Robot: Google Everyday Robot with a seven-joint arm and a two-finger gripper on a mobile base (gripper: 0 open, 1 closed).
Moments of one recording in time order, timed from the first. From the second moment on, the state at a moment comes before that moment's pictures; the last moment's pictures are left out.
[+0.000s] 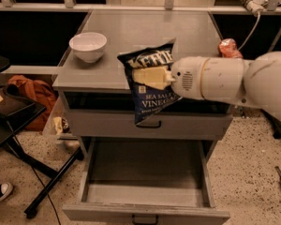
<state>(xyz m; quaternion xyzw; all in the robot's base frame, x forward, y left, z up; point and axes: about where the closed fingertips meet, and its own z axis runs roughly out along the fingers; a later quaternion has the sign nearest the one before) 0.532 -0.028 0.938 -0.23 0.77 0.35 0.48</state>
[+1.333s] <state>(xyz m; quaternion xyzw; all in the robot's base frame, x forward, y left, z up) 0.675 0.006 1.009 -0.19 0.79 0.29 0.50</state>
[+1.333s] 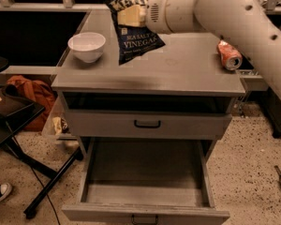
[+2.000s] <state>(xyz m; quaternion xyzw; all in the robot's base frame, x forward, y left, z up) 0.713 0.004 0.959 -0.16 0.83 0.29 0.45</state>
